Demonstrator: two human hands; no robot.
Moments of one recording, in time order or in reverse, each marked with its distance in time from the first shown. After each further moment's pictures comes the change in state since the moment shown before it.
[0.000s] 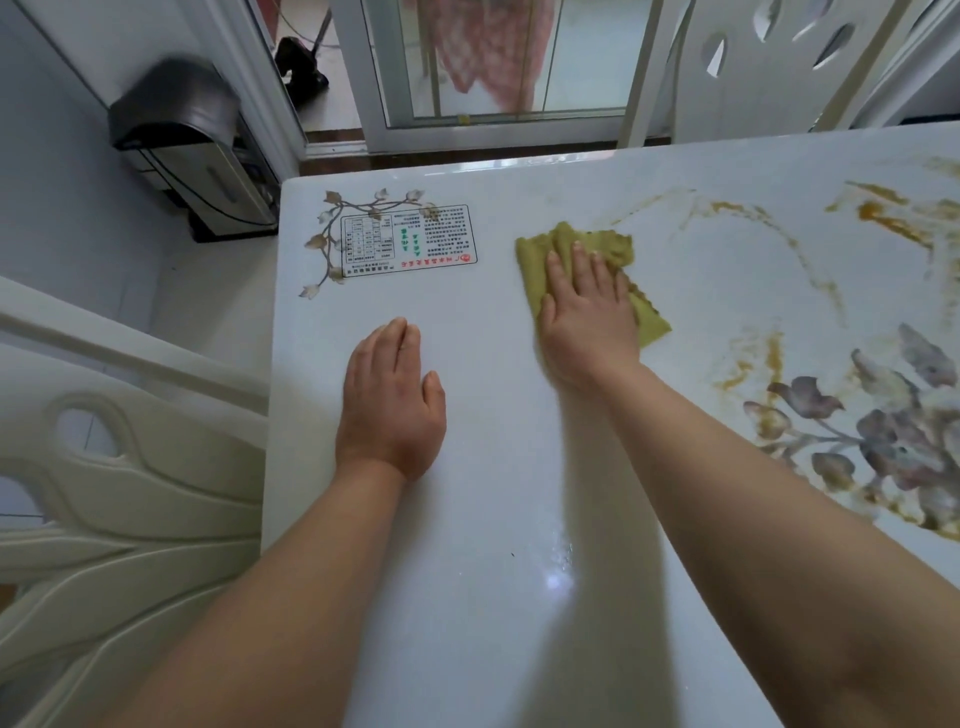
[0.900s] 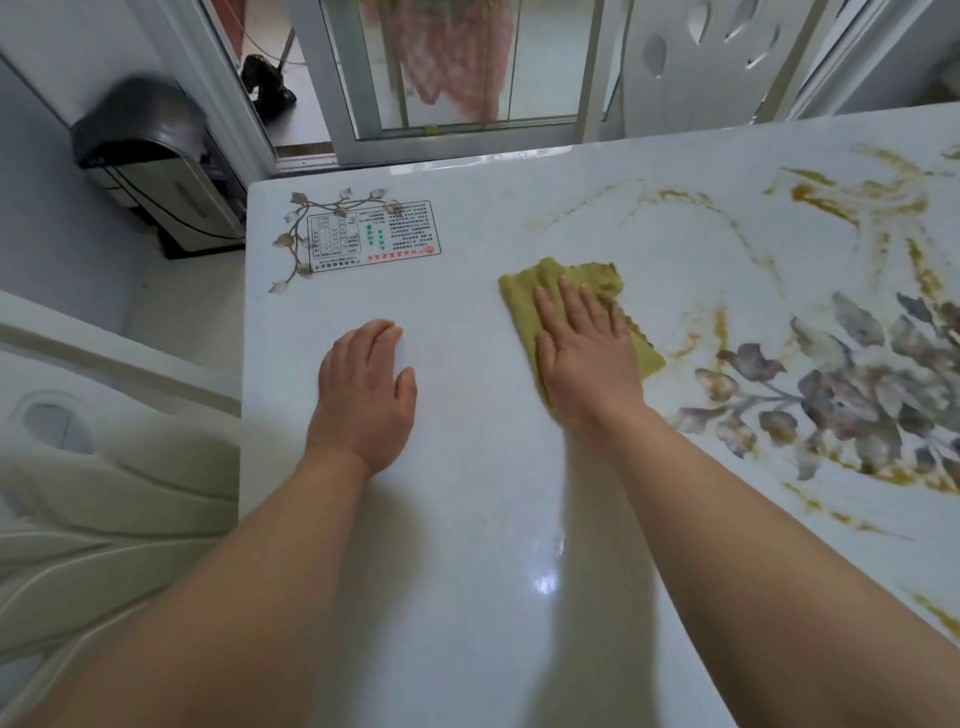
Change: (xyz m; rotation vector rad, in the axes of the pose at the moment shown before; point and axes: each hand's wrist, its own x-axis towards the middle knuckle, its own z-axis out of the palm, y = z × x) left_hand -0.007 -0.006 -0.003 -0.024 -0.041 0.082; right_hand -0.068 0.032 0.003 -0.001 0.001 -0.038
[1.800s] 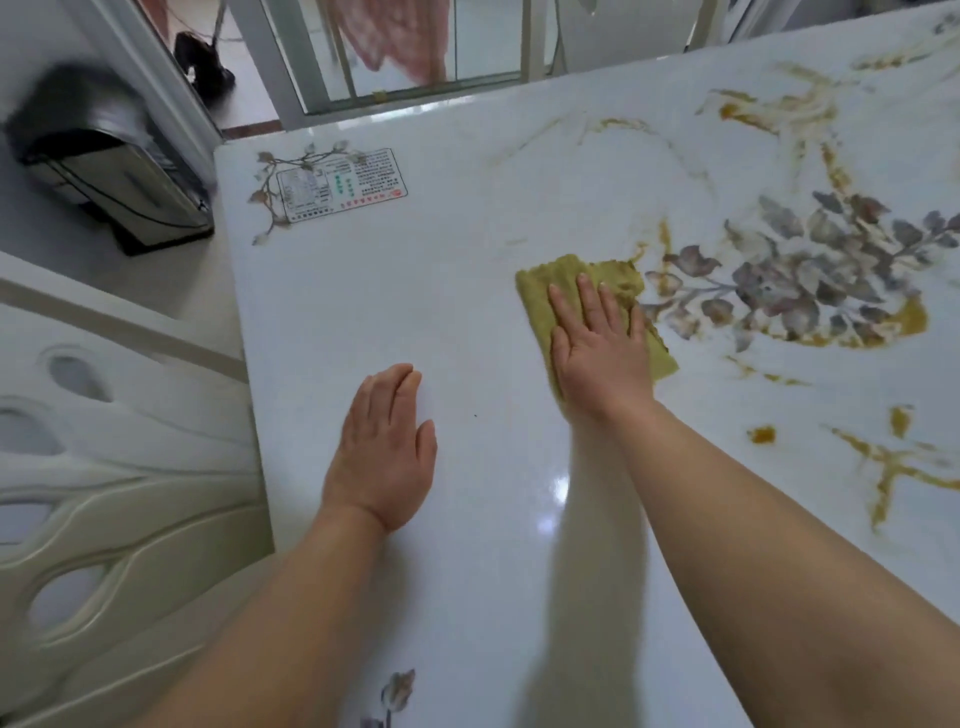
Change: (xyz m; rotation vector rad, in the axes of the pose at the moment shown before) left_hand -0.127 0.019 -0.010 -0.031 -0.076 0.218; right_hand -0.105 0.012 0.007 -0.006 -0.041 0.196
